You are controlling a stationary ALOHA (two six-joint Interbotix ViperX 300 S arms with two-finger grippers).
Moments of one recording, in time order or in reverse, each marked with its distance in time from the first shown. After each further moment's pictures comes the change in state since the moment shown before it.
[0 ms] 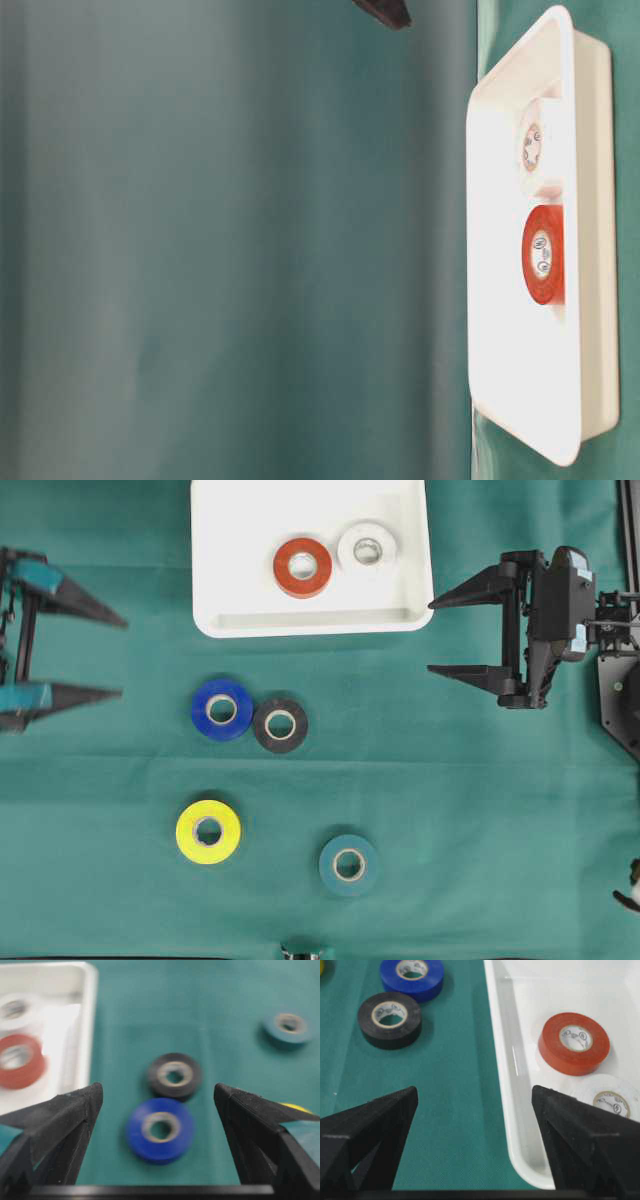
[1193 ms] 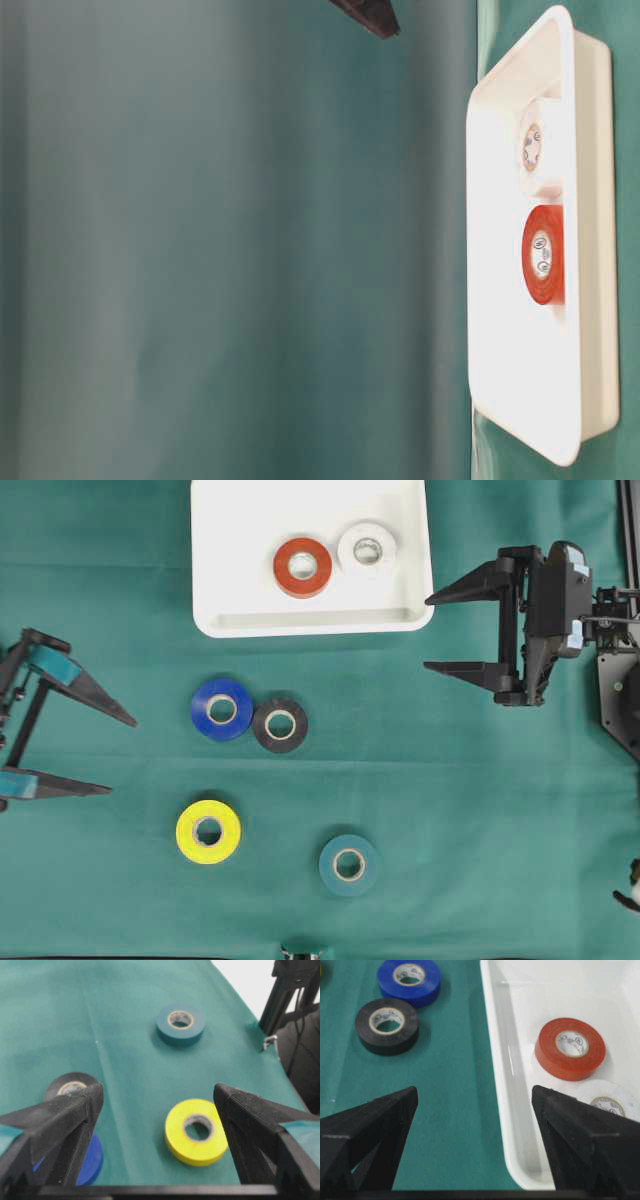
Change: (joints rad) left arm -0.238 0.117 -0.020 0.000 -0.118 -0.005; right arm 0.000 0.002 -0.028 0.000 0.034 0.002
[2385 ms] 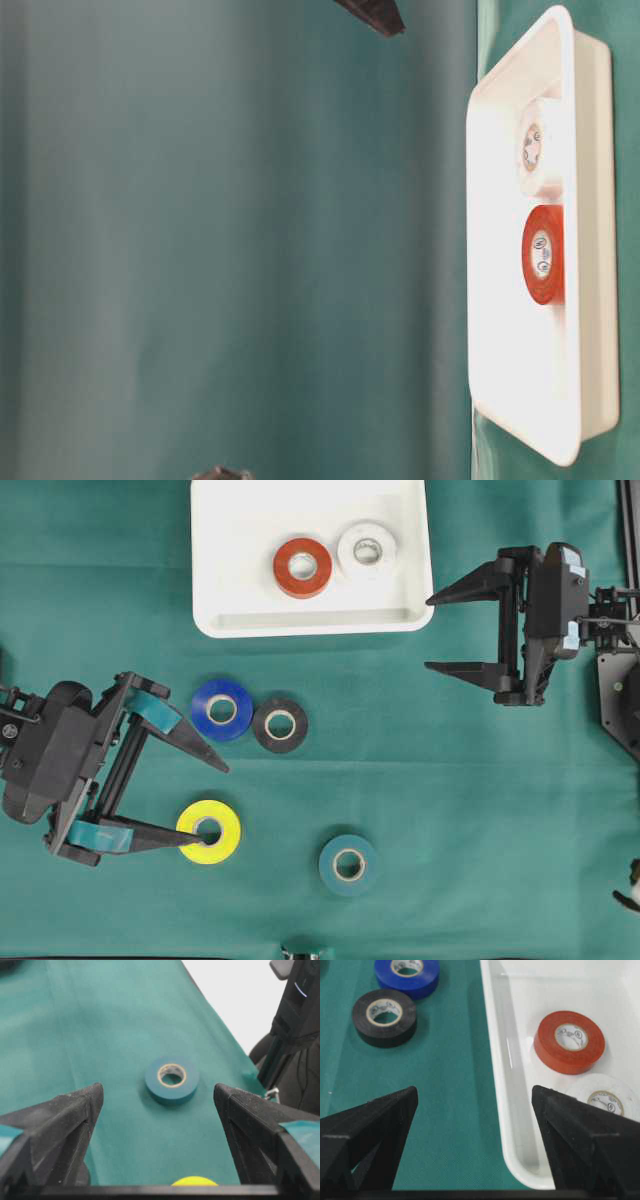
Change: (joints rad) left arm -0.028 0.339 -0.302 0.002 -0.011 0.041; right arm 0.000 0.000 -0.005 -0.003 0.029 -0.008
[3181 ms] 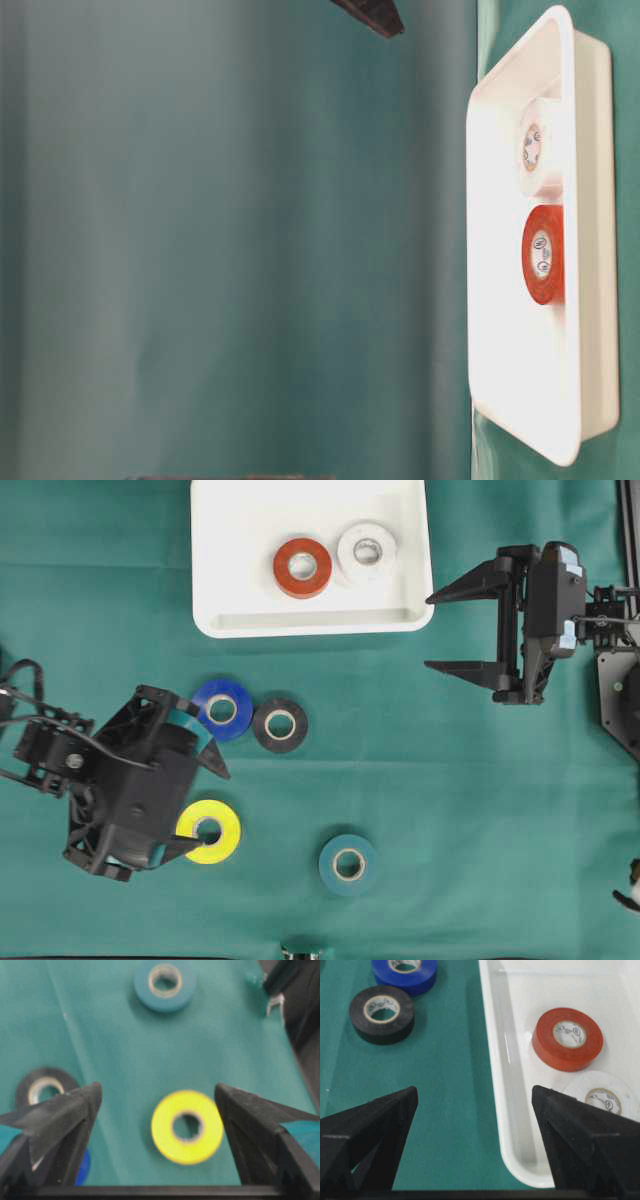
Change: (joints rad) left arm -0.005 0.152 -0.302 0.000 0.623 -0.018; right arm 0.000 0.000 -0.014 0.000 0.031 -0.002
